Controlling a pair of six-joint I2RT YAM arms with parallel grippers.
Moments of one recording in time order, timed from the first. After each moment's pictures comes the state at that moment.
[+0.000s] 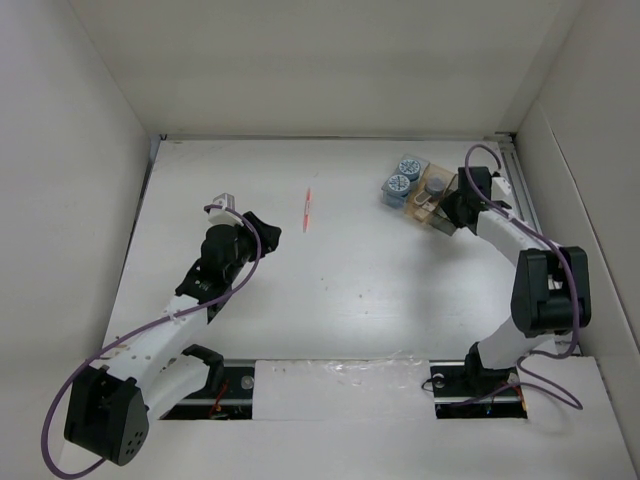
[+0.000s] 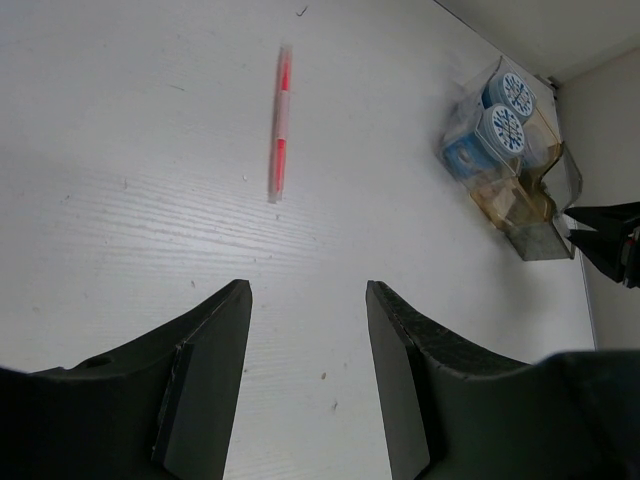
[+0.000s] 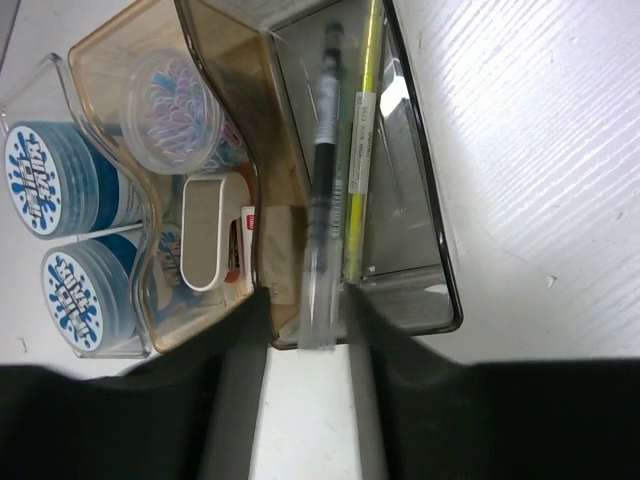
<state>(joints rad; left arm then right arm) -0.39 0.93 0.50 0.10 -0.07 -0.71 0.05 1.60 1.03 -0.22 0.27 0.93</state>
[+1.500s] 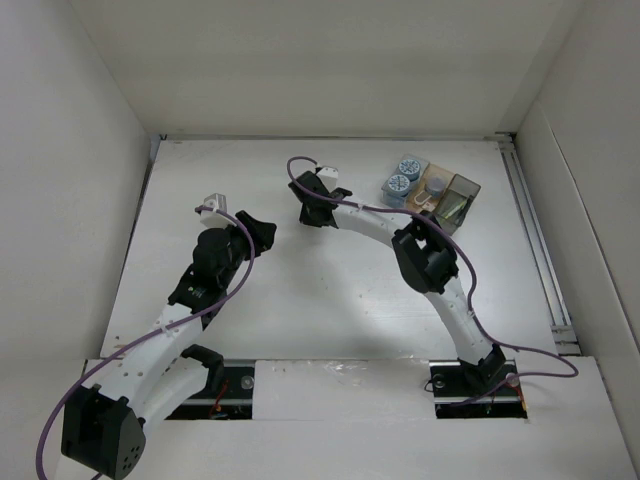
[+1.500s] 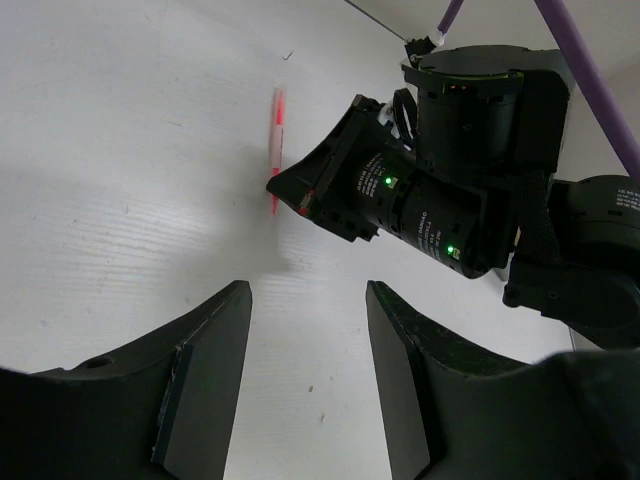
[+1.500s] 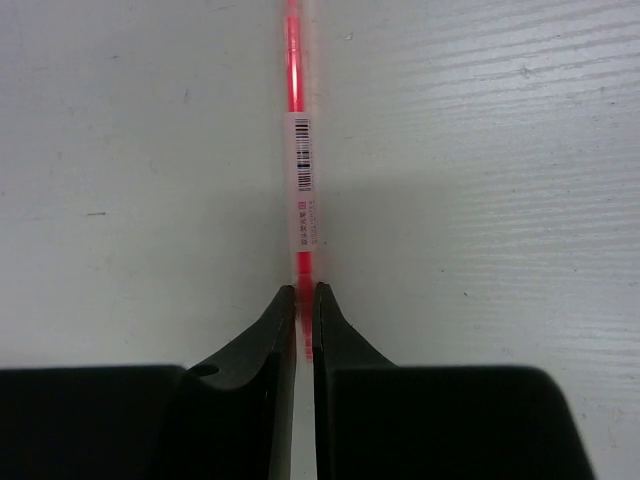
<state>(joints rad) -0.39 0.83 0.50 0.08 -0.10 -0.71 0.77 2.38 1.96 -0.48 0.39 0.82</state>
